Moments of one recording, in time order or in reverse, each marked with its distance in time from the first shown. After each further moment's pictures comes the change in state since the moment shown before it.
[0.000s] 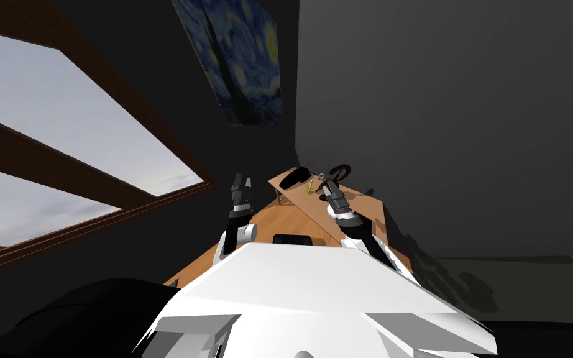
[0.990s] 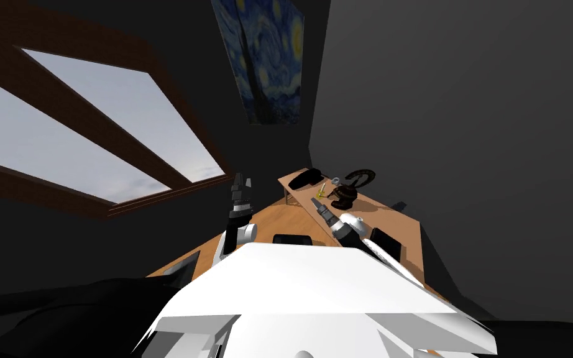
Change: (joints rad) left arm 0.000 0.000 0.000 0.000 0.000 0.000 0.000; right arm 0.014 -0.285 0.180 0.078 0.025 0.106 0.048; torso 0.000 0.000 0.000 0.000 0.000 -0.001
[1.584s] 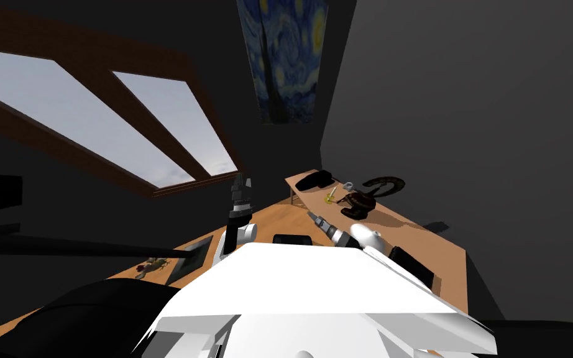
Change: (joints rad) left arm 0.000 0.000 0.000 0.000 0.000 0.000 0.000; right arm 0.011 -0.184 0.124 0.035 0.019 0.095 0.032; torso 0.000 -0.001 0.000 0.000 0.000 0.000
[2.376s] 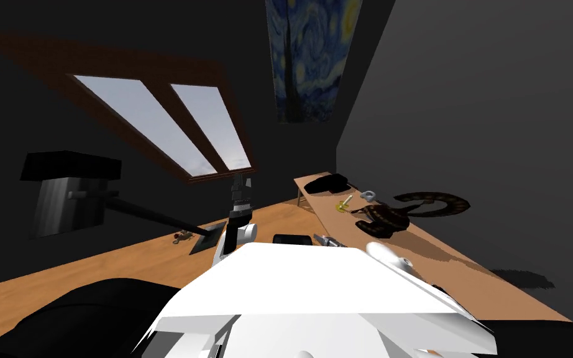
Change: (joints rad) left arm 0.000 0.000 0.000 0.000 0.000 0.000 0.000; right arm 0.010 -0.287 0.166 0.079 0.013 0.104 0.035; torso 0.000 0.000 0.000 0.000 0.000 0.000
